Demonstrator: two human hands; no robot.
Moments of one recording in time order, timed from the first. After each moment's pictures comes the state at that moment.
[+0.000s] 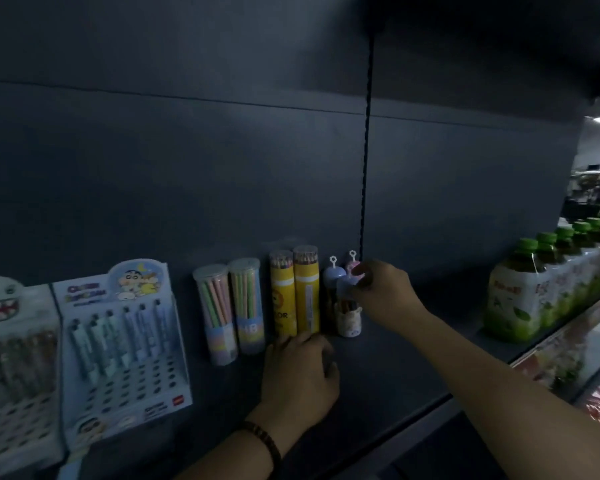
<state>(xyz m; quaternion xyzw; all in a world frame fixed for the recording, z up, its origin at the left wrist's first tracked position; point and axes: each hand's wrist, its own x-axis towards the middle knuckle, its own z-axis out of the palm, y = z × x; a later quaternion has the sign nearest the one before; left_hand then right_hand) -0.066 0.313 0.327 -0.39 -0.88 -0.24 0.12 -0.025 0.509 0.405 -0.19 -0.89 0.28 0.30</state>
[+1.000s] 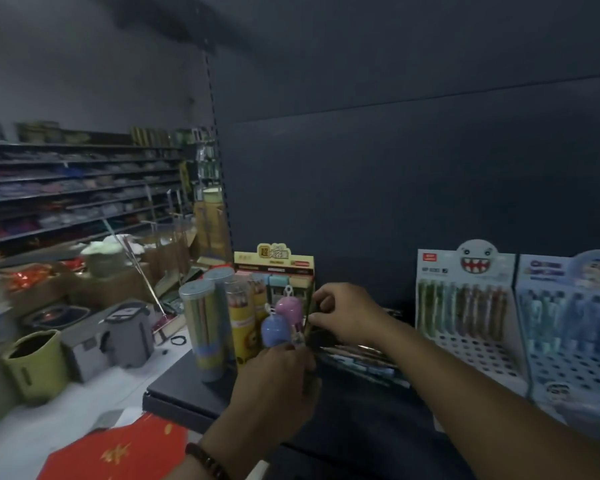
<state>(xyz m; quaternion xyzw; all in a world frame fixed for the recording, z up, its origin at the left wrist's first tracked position) -0.025 -0.285 0.349 -0.04 -0.98 -0.09 0.16 -0.151 -0.143 0.401 0.26 -0.90 0.36 0.00</state>
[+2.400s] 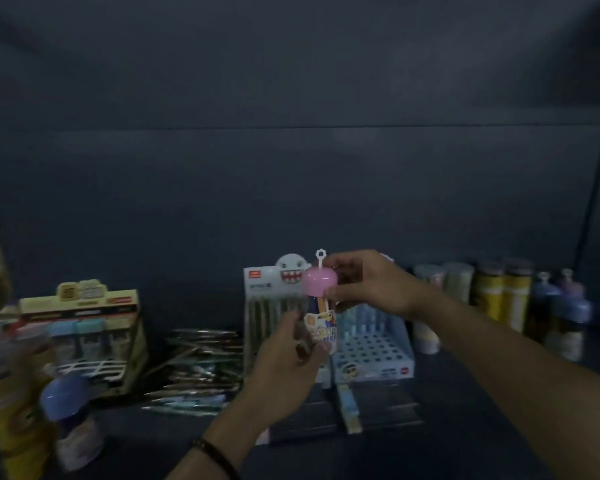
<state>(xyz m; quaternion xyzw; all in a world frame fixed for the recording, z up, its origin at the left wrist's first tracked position) -0.089 -0.056 0.375 -0.23 -0.82 -0.51 0.09 -0.102 0.148 0.478 0.19 -0.84 0.51 0.04</state>
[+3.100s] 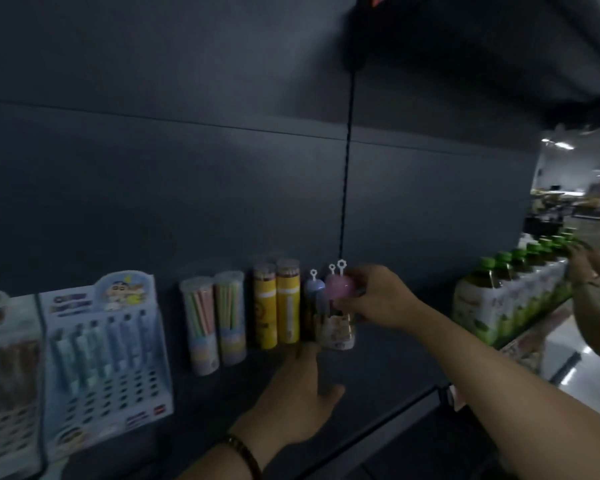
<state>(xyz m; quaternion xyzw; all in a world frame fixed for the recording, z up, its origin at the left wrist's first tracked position) -0.037 0.309 0.350 -0.43 -0.83 -0.34 -0.09 0.025 0.502 0.455 -0.13 -0.91 0.30 0.24</state>
